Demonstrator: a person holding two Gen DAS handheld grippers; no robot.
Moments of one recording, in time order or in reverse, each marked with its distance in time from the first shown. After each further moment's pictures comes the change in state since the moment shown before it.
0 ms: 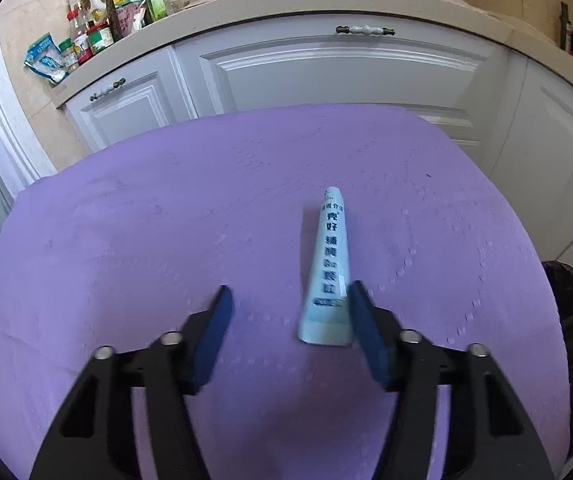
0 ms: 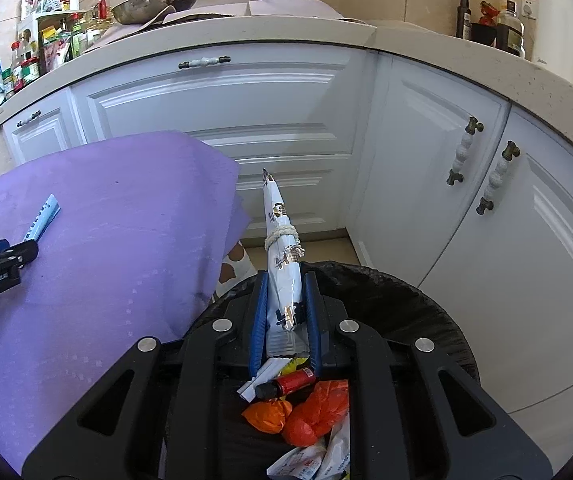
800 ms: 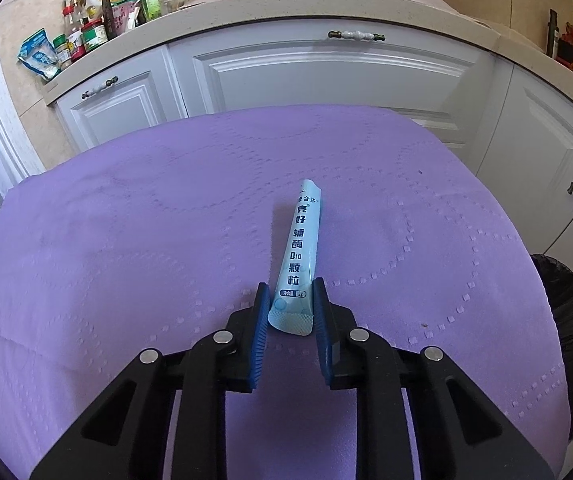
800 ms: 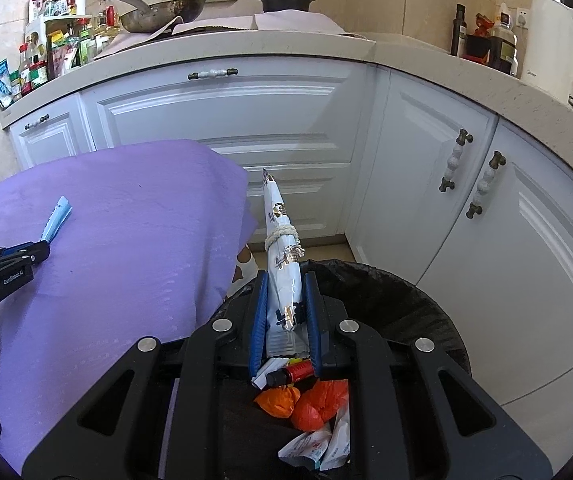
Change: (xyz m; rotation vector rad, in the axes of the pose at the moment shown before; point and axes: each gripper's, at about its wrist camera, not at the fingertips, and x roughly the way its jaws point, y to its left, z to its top) left arm -0.006 0.005 -0.004 0.001 -0.020 -0.056; right arm -0.035 0.011 -0.004 -0.001 -0.029 -0.011
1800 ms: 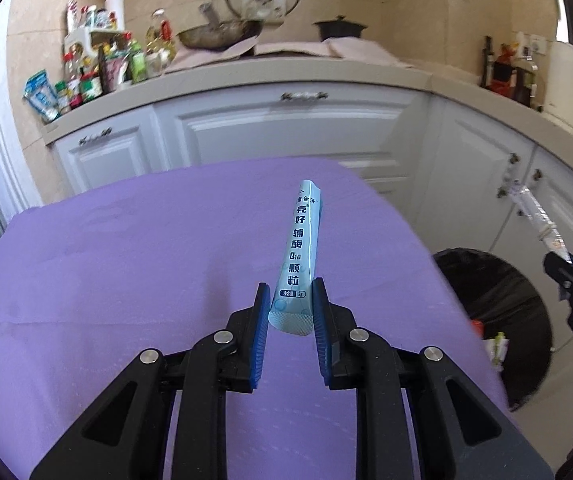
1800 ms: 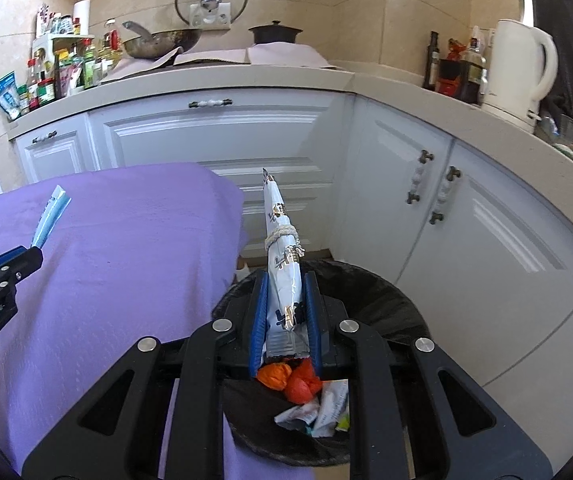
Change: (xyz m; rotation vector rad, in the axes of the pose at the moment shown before) left arm -0.103 -0.015 -0.041 0.069 -0.209 -0.130; right arm -0.082 -0.003 -0.021 0.021 -0.088 -0.070
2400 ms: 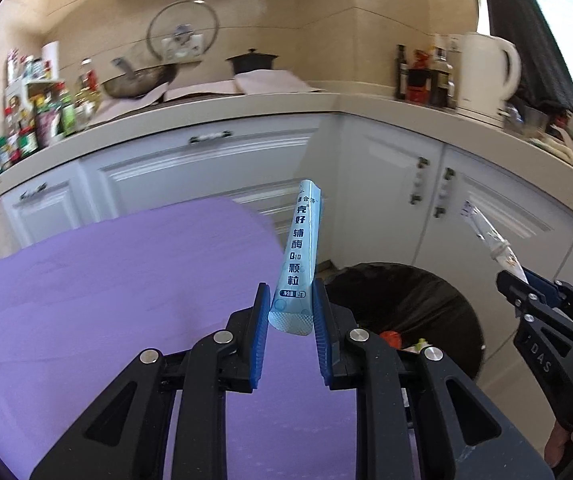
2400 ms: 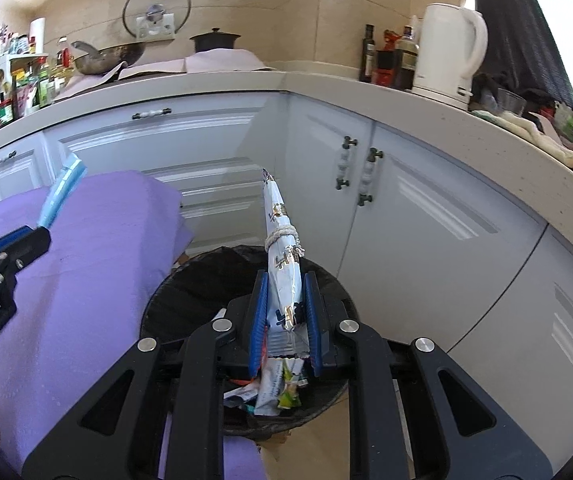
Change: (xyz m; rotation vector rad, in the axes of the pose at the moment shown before) left arm -0.027 -0.080 0.002 0.137 -0.108 -0.202; right arm -0.024 -0.055 -0.021 0.092 -0.011 -0.137
